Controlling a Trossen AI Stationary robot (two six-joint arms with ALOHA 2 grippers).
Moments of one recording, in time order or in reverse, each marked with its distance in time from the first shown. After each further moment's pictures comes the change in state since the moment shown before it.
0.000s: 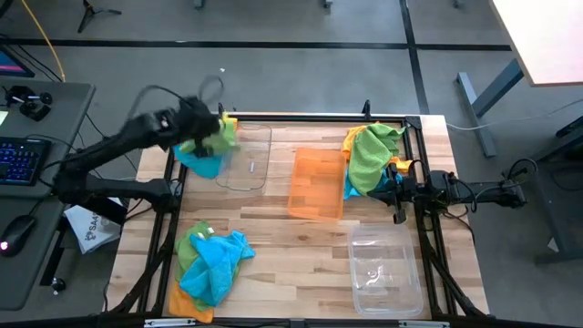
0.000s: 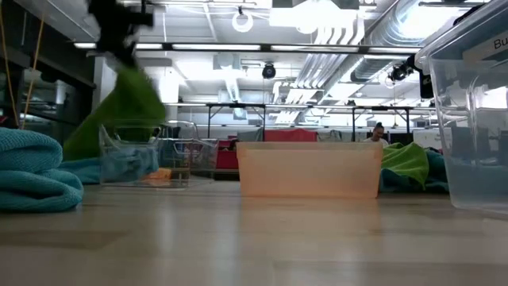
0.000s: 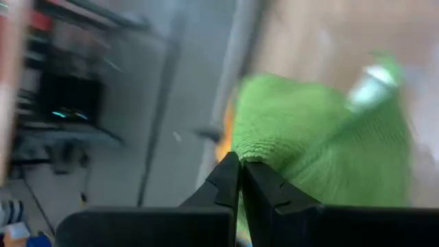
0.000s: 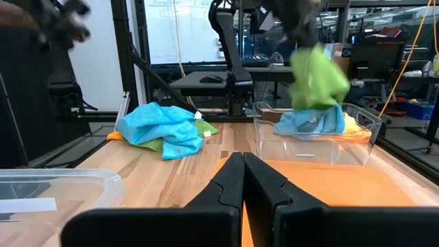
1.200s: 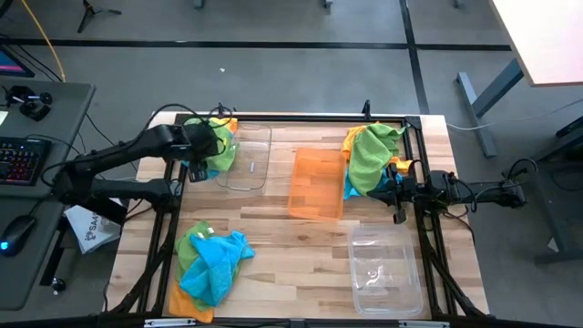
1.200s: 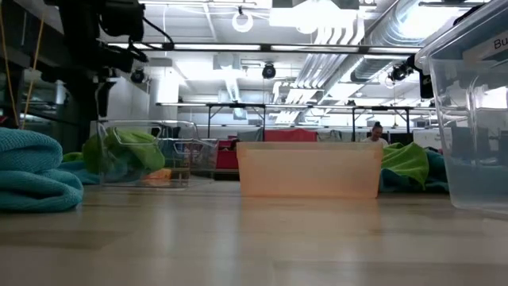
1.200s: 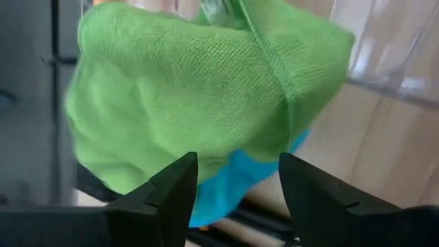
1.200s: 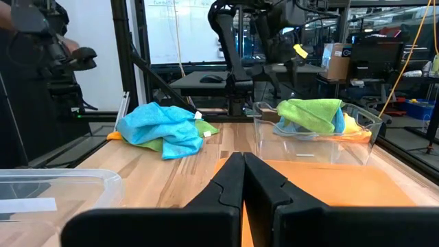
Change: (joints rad) left arm -0.001 -0.003 -0.299 -0.162 0.182 -0.124; right arm 0.000 0.000 0.000 0.000 0.000 0.000
